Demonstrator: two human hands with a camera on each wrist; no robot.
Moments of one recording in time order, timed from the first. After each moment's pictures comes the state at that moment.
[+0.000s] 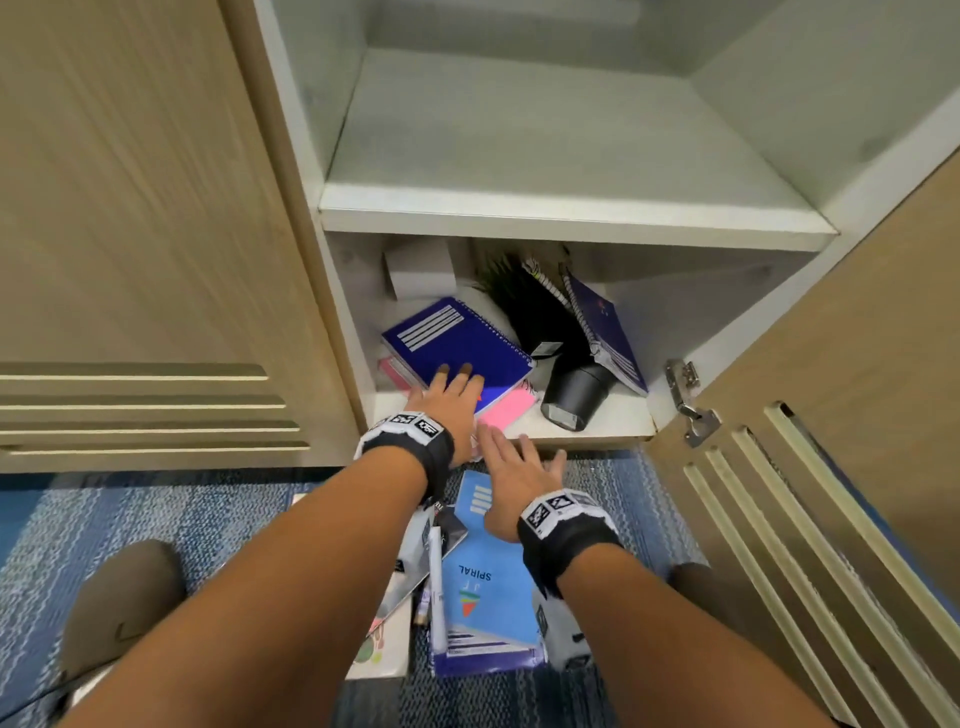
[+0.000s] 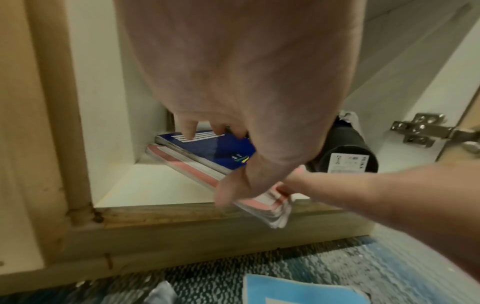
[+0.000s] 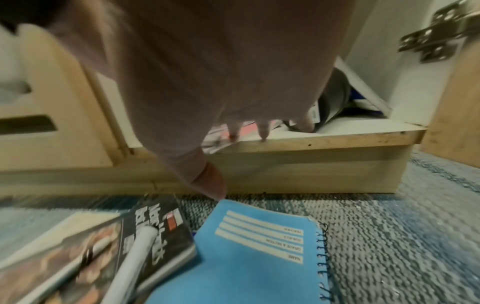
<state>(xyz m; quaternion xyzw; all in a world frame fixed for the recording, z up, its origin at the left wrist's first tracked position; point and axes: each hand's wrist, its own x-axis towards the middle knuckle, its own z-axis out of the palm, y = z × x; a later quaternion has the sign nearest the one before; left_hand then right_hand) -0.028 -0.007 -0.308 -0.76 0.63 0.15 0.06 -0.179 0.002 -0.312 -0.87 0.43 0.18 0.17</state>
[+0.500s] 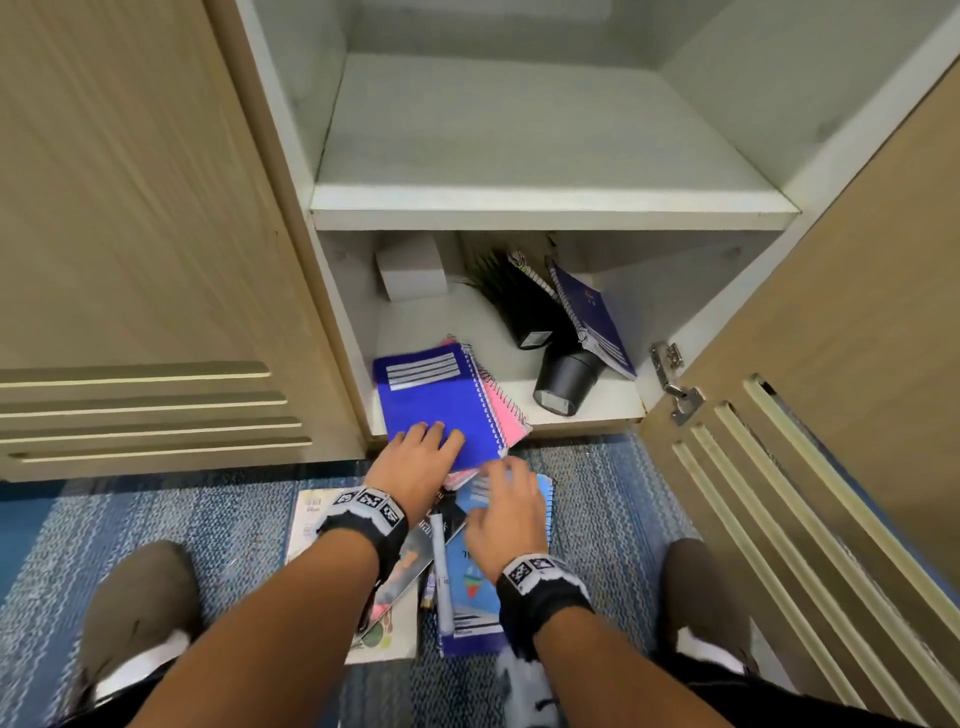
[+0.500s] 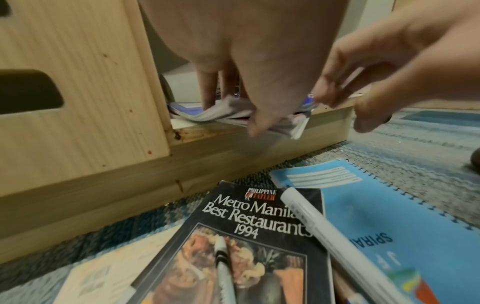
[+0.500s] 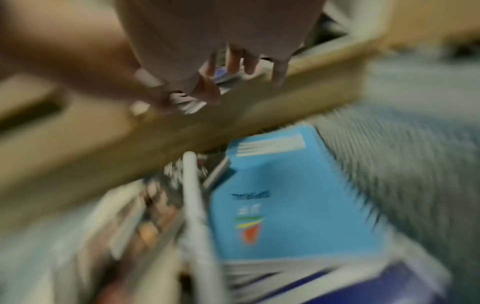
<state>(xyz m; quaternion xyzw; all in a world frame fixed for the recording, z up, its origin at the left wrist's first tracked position) -0.031 0.073 -0.327 -0.69 0.71 0.04 0.09 -0.187 0.067 -0.356 -0.81 0.51 -0.19 0.22</state>
